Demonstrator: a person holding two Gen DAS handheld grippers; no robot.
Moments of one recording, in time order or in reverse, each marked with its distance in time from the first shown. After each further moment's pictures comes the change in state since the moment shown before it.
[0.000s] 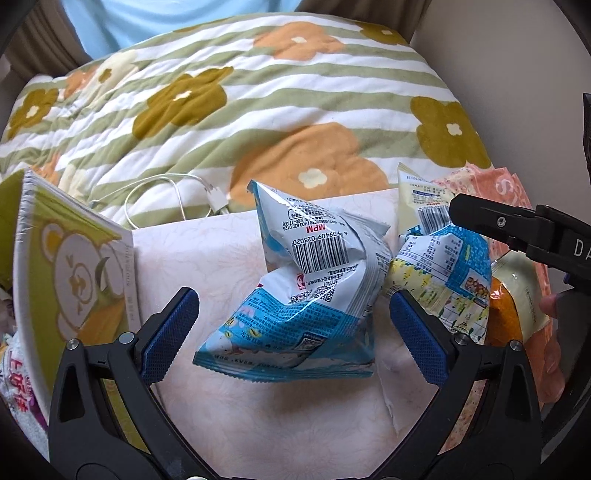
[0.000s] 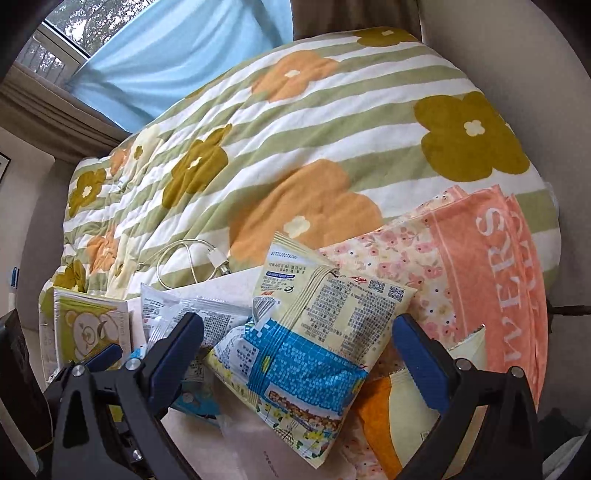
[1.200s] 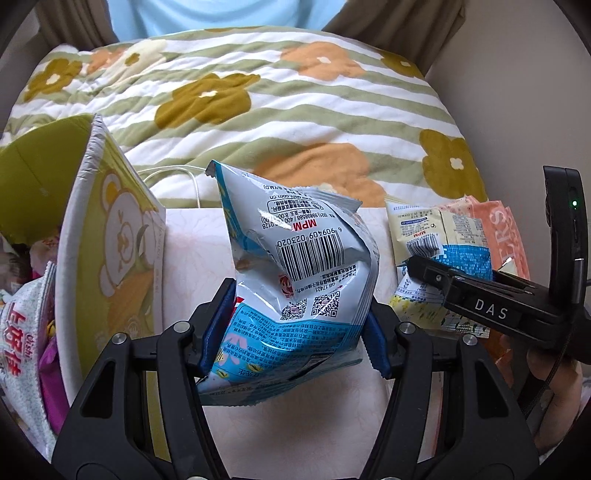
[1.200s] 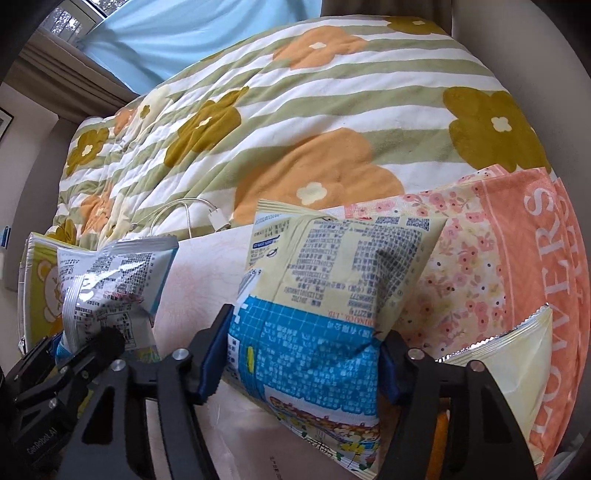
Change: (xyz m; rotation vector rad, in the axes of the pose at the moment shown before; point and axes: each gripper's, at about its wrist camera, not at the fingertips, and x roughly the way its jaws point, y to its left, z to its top) left arm -0.036 0.031 -0.021 -0.136 -0.086 -0.038; right arm 0.024 0.029 -0.026 -0.120 0.047 -0.009
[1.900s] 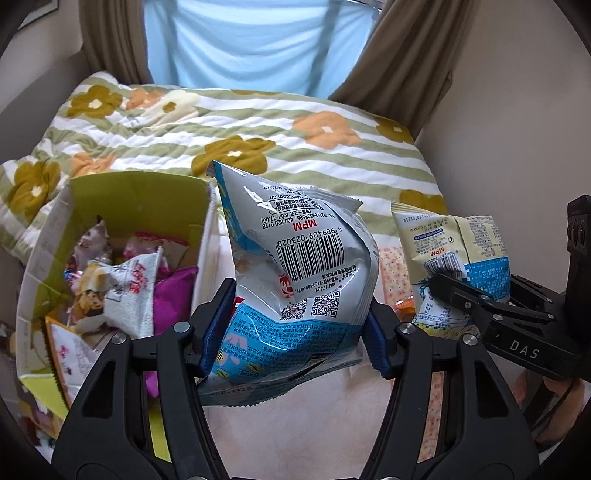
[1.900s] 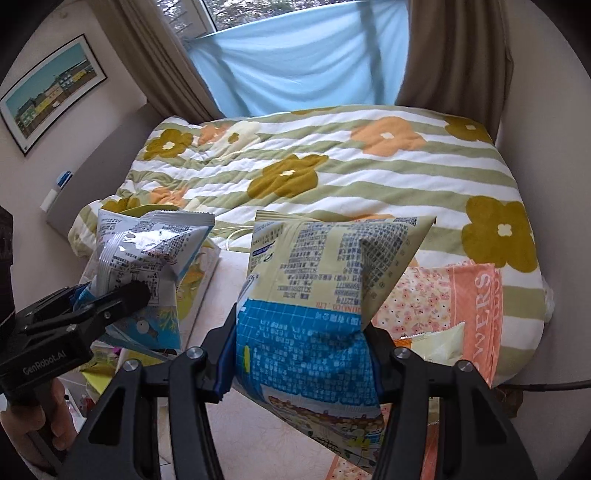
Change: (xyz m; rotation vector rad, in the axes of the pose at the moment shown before) left arm -0.166 0.006 -0.044 -0.074 -0.231 0.013; right arm -0.167 0.065 -0.055 -0.312 -0.225 0.110
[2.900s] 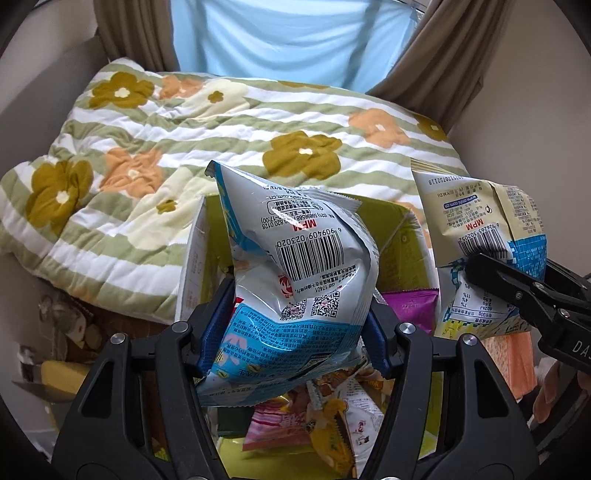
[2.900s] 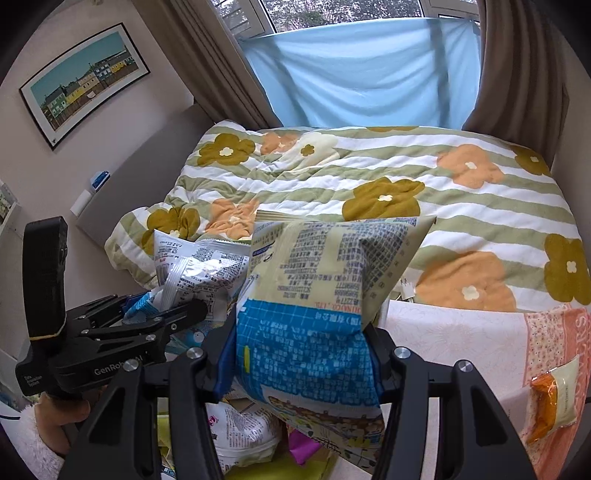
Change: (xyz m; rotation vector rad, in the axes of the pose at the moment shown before) left arm 0.007 0.241 0.054 0.039 0.091 -0.019; right arm 0.088 0.219 0.060 0.001 -0.029 0.067
